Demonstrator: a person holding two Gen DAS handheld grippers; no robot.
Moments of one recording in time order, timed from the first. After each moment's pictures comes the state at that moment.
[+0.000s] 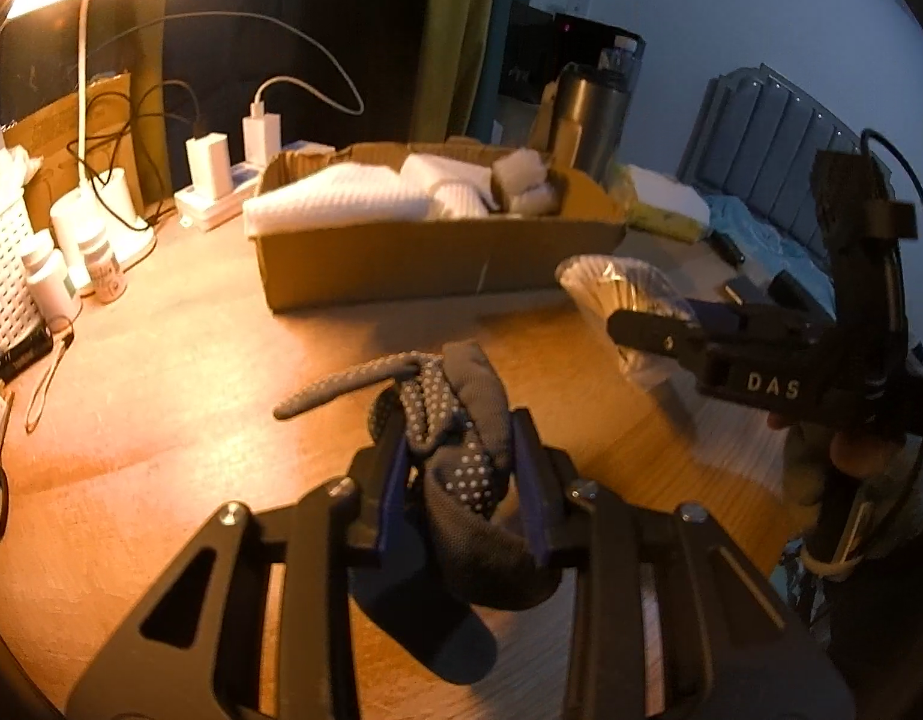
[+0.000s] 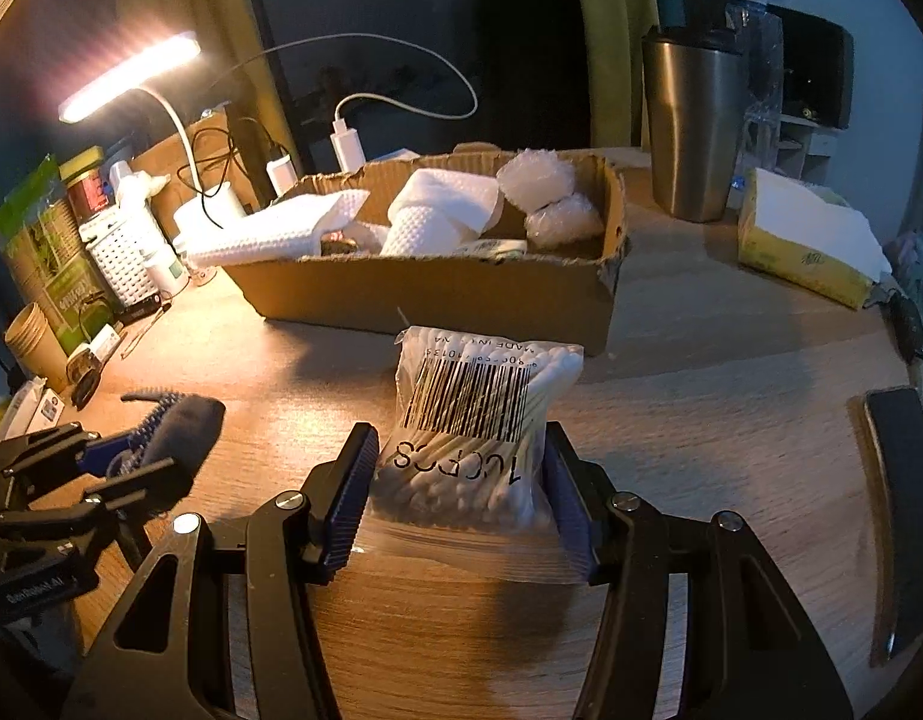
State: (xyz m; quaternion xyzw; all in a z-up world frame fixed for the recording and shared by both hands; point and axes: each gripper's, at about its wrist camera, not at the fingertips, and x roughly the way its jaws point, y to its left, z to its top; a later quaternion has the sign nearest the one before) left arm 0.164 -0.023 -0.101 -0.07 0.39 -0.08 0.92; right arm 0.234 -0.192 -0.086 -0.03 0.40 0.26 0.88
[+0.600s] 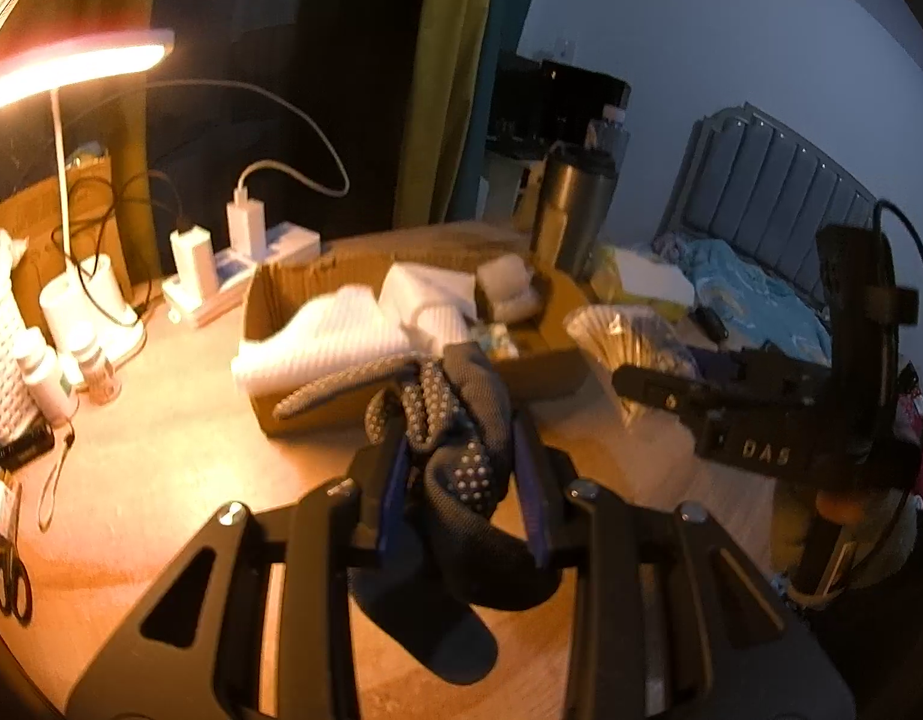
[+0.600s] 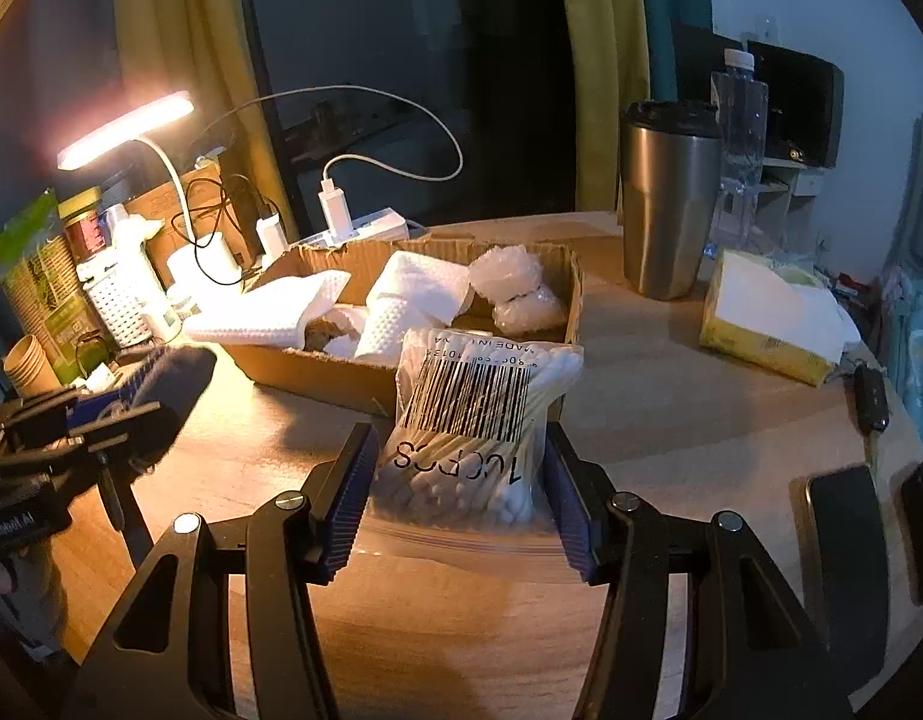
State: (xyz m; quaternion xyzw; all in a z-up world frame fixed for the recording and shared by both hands) left arm 0.198 -0.021 -0.046 -0.07 0.33 -0.09 0.94; right arm 0.251 -0.202 -0.045 -0.04 0.36 0.25 0.90
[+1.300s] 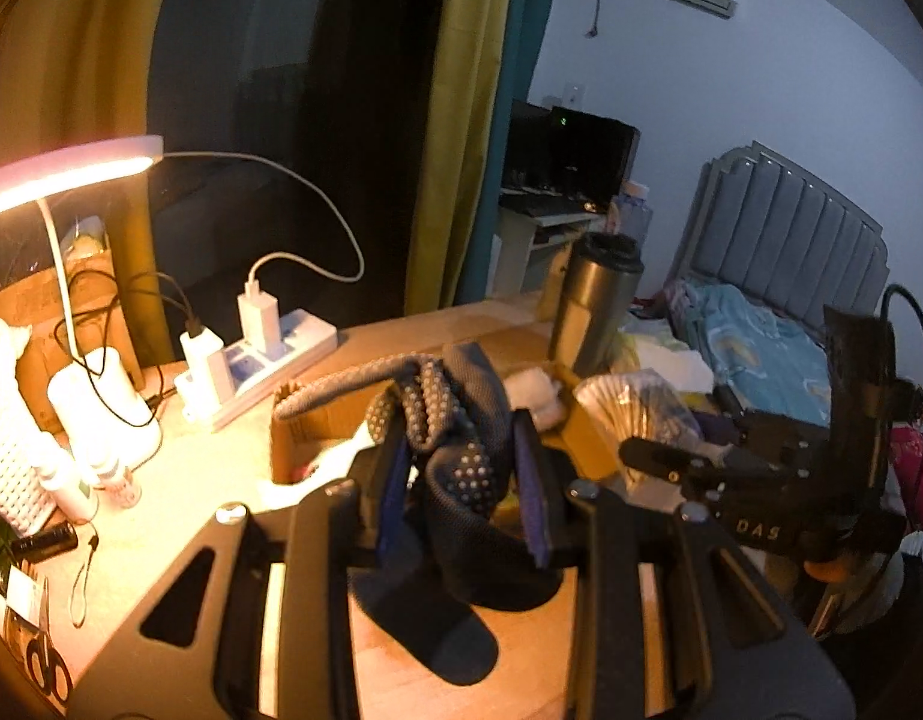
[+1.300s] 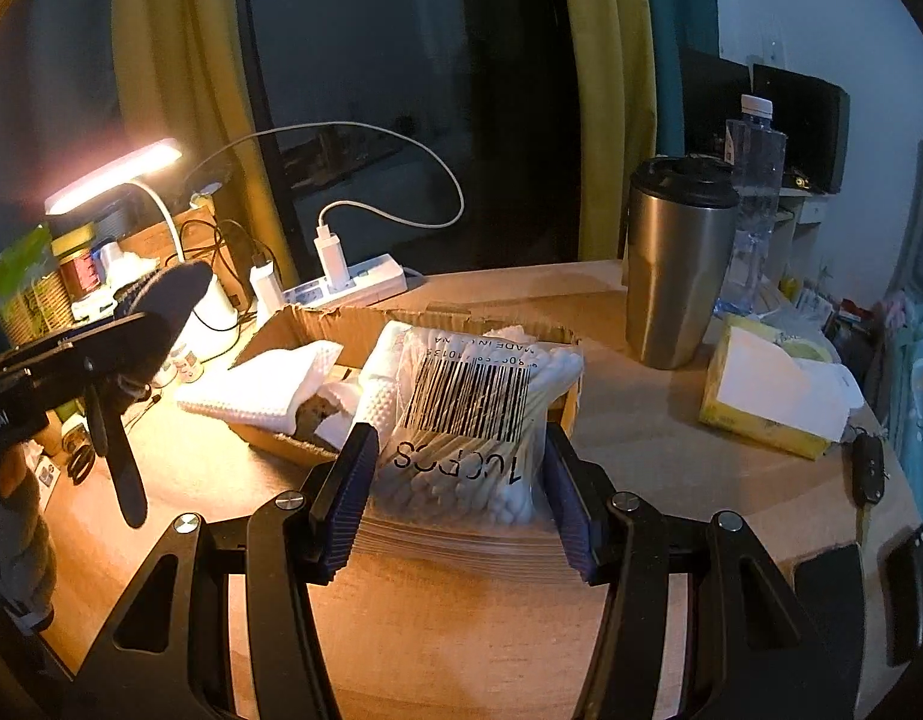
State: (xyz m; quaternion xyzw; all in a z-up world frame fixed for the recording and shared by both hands) left arm 0.243 -0.004 -0.001 -0.08 0.28 -0.08 0.95; right arm 0.286 -0.192 -0.022 -0.04 0.34 0.26 0.90
